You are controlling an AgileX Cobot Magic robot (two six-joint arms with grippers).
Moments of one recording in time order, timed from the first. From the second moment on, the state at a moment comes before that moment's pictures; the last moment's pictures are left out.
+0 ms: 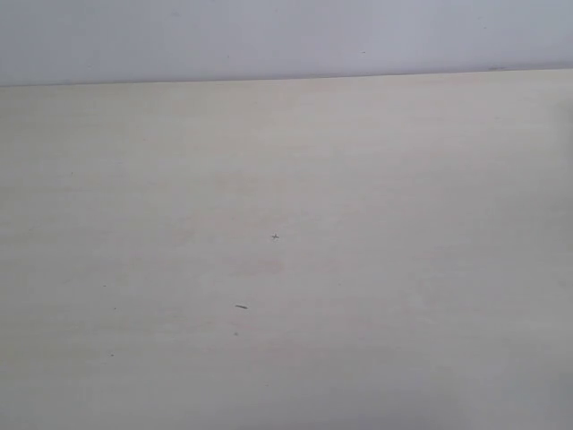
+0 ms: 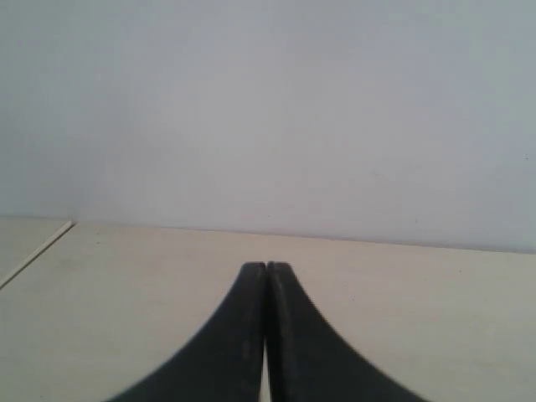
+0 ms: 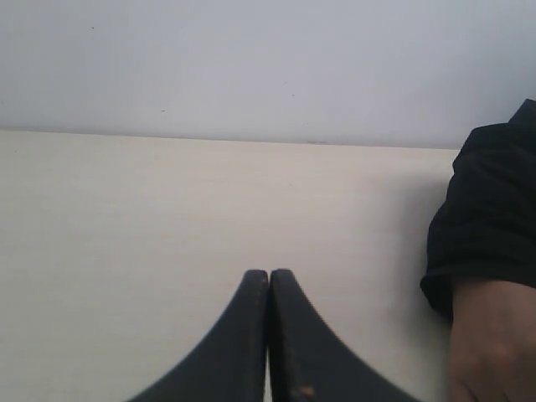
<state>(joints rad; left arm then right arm) -0.01 0.00 -0.10 0.21 0.19 -0.24 0.13 0.00 0.00 -0.05 0.29 -0.01</state>
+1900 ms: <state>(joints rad) 0.00 0.00 0.00 0.05 0.33 -0.20 0.13 0.00 0.00 -0.05 0.29 -0.01</state>
